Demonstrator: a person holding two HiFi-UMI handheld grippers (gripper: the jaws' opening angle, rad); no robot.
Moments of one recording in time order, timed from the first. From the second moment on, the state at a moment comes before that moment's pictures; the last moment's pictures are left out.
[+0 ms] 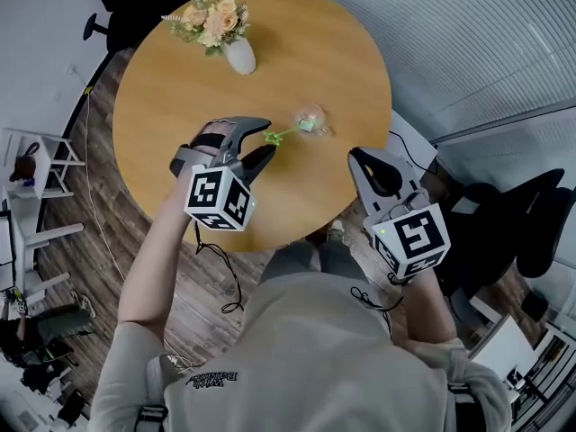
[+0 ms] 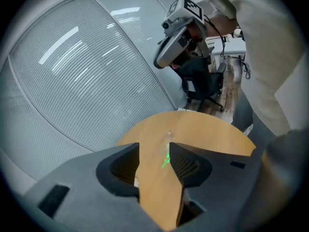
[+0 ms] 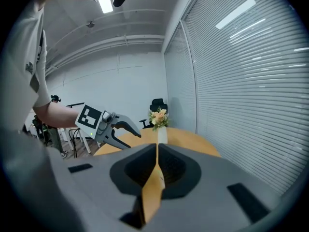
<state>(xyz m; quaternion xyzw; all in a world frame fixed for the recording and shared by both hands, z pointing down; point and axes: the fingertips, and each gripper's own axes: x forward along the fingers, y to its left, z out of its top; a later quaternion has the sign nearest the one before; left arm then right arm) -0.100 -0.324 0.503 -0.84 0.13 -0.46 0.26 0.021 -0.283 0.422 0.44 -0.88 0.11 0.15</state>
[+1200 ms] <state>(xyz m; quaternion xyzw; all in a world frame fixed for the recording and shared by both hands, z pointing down) -0.102 -0.328 0.572 -0.85 0.16 -0.48 0.16 0.053 -0.276 0.461 0.46 -0.86 0.15 0.17</state>
